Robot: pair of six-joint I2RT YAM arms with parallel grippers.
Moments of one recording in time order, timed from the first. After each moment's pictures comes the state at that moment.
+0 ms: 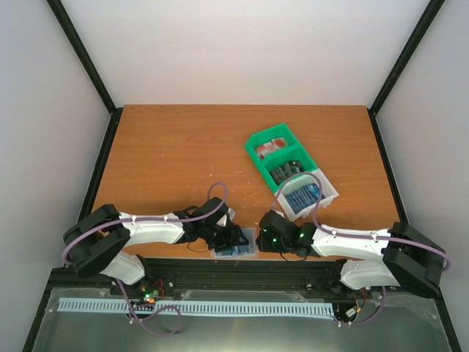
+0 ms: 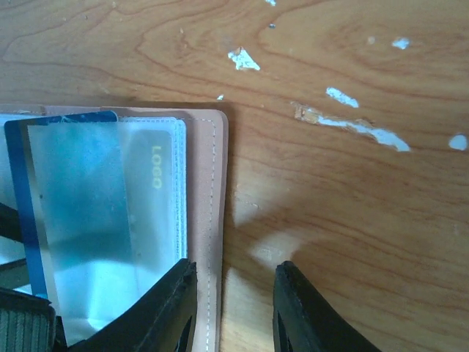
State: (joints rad) left arm -0.94 1.46 0.54 -0.01 0.47 -1.14; right arm 1.04 1.23 0.45 -0.25 0.01 1.01
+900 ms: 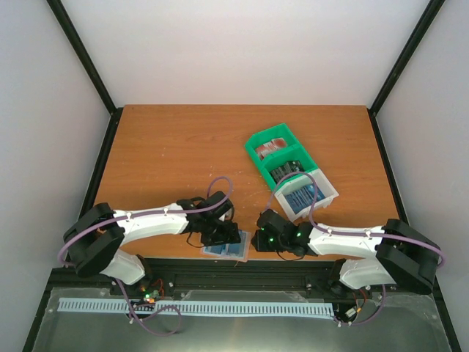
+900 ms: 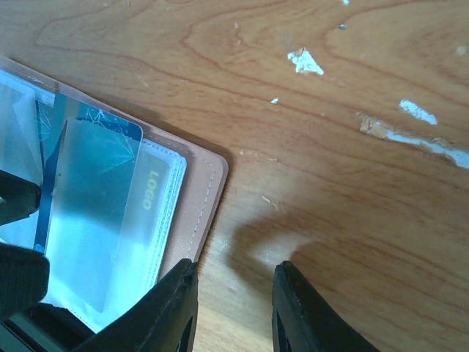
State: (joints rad) left arm -0.94 1.45 0.74 -0.46 0.32 -0.96; right arm 1.04 1.28 0.46 -0.18 -0.04 0.95
